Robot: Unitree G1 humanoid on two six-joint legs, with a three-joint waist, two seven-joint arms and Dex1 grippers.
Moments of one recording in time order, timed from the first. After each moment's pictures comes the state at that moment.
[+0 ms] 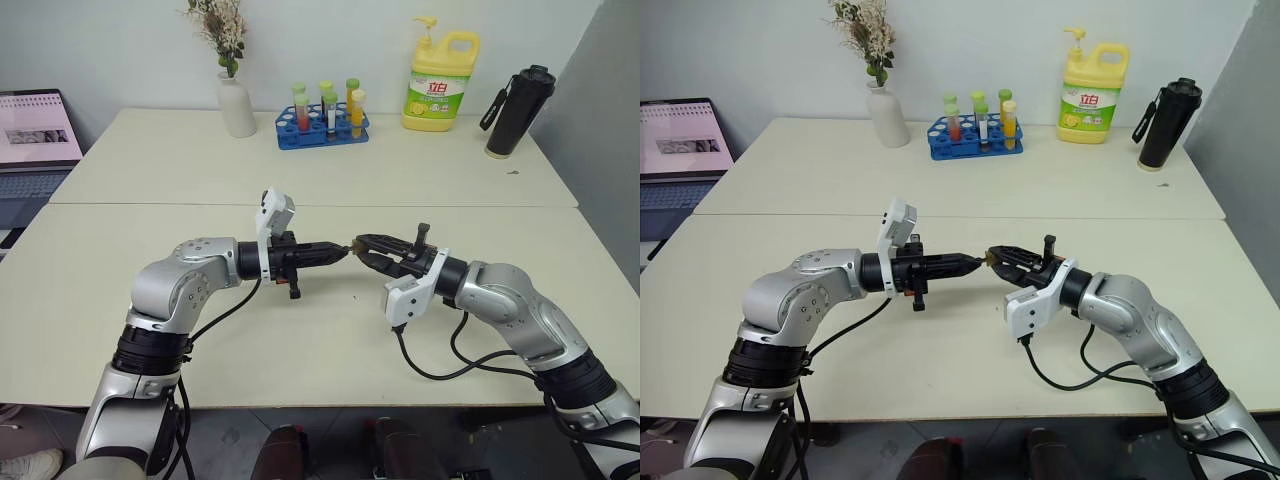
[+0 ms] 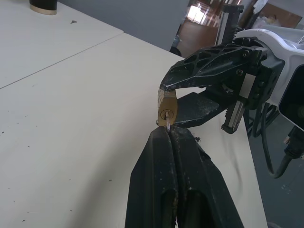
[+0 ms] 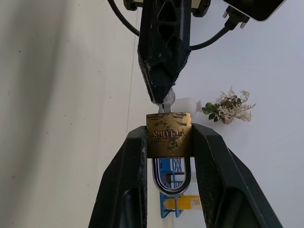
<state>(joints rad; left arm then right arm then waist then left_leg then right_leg) -0.60 0.54 -0.07 -0.06 -0.63 0.77 -1.02 -0.46 -0.62 0.32 -0.18 -0.53 -0.41 0.51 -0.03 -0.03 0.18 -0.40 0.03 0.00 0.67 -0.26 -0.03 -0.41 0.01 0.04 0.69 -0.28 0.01</state>
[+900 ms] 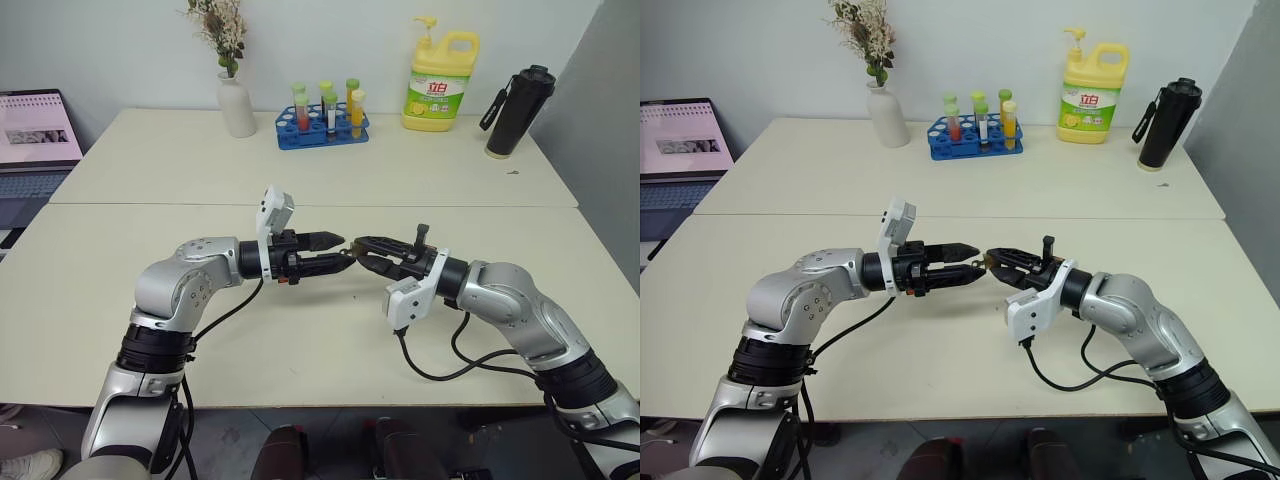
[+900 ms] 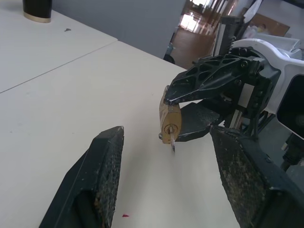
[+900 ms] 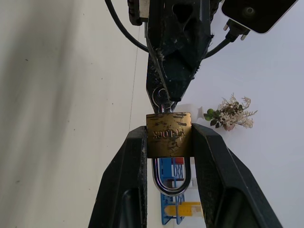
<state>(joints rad) -0.60 0.52 -0.06 -0.04 -0.64 0.76 -1.04 -0.46 -0.62 0.31 -0.18 -0.51 -0.43 0.54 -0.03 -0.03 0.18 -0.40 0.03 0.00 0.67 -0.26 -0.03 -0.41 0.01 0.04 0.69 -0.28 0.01</state>
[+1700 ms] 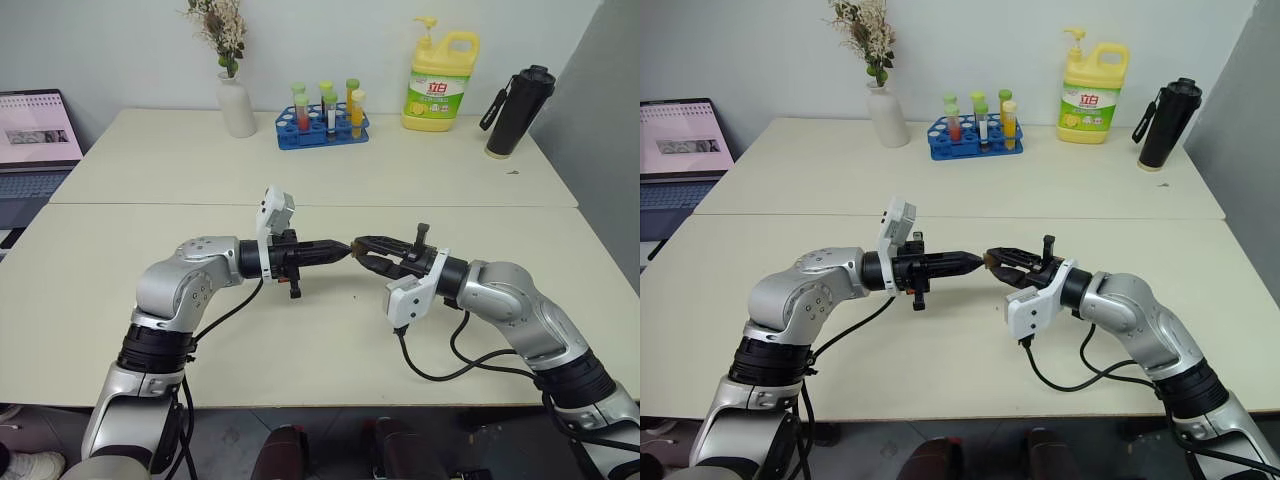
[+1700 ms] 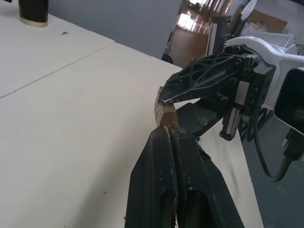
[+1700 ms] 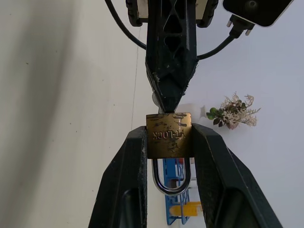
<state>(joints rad) -0.60 0.53 -0.07 -0.04 -0.59 0.68 -1.08 -0.46 -0.60 0.31 -0.18 -0.47 -0.41 0.57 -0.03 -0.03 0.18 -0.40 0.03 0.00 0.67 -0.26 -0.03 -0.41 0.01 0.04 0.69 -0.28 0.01</state>
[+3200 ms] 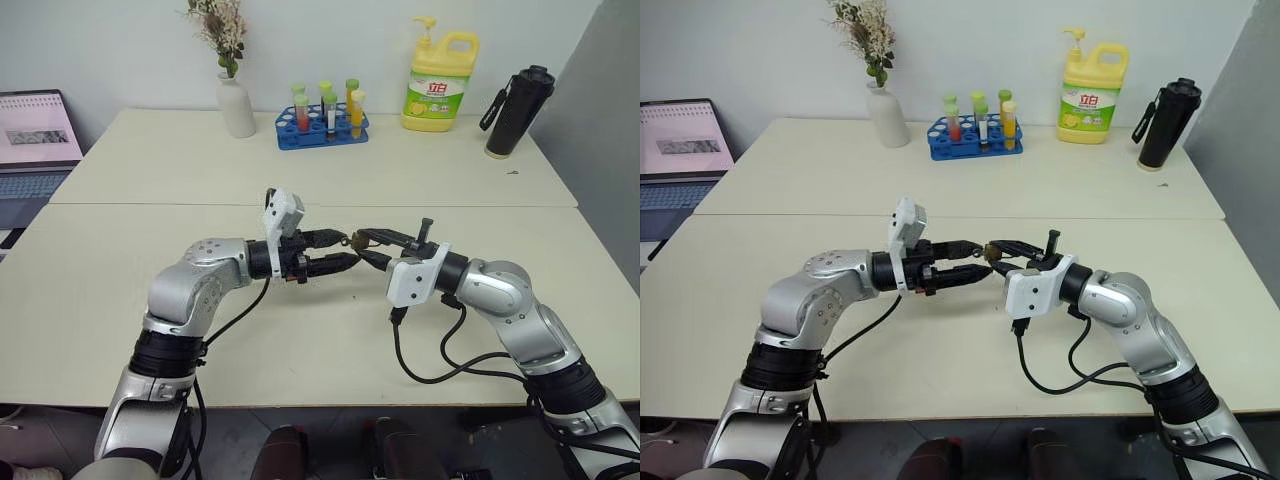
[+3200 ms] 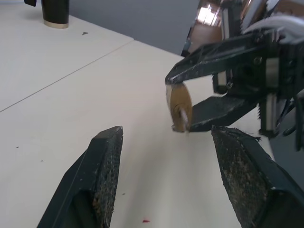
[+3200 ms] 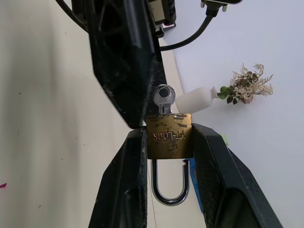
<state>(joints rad) -0.59 0.45 -0.04 -0.10 -0.57 0.77 -0.95 -0.44 -0.54 0.27 -0.24 -0.33 -0.21 0.65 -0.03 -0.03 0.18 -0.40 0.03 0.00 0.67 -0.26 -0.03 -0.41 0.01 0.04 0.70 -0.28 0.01</state>
